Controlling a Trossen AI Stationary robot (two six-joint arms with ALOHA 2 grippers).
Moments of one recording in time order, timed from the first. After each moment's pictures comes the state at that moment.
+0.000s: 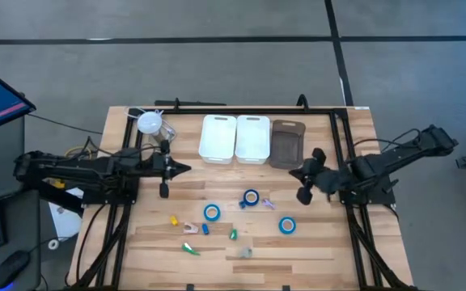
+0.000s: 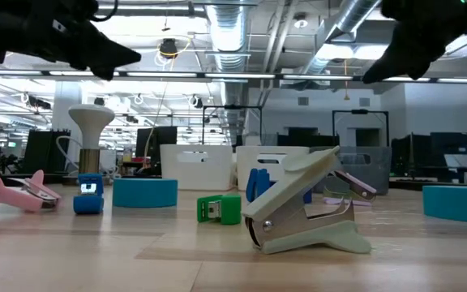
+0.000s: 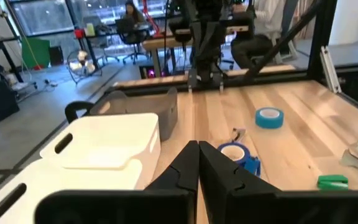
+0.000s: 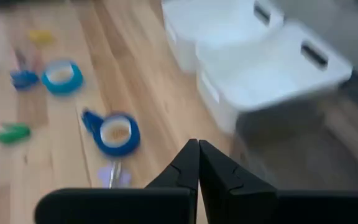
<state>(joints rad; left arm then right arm) 0.04 0.59 0.22 0.25 -0.07 0.13 0.38 0.91 0.65 -0.53 0.63 0.53</state>
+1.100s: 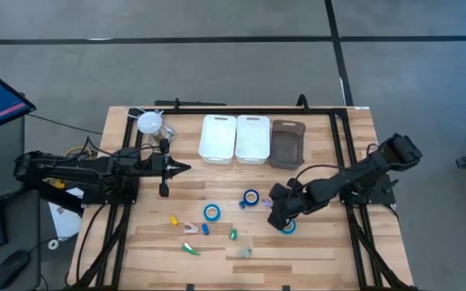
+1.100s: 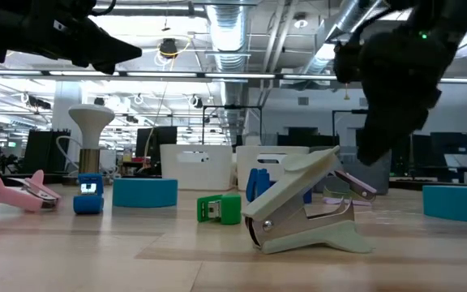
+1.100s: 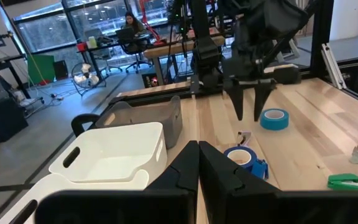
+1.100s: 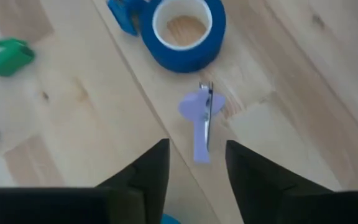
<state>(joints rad) 0.04 0.58 0.22 0.28 -0.07 0.20 0.40 1.56 0.84 -0.47 0.31 0.89</state>
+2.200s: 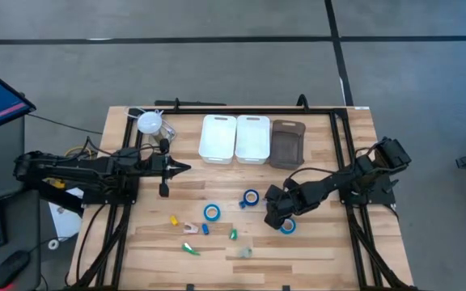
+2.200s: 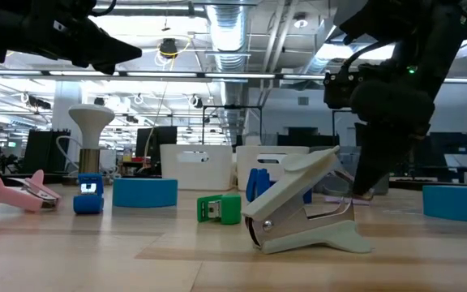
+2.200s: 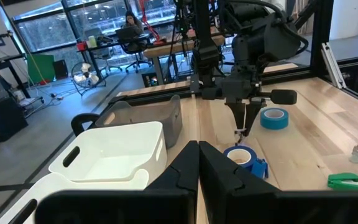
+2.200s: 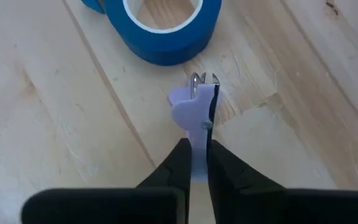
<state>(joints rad) 0.04 0.58 0.22 0.28 -0.07 0.20 0.37 1.67 0.84 -0.42 0.31 0.83</state>
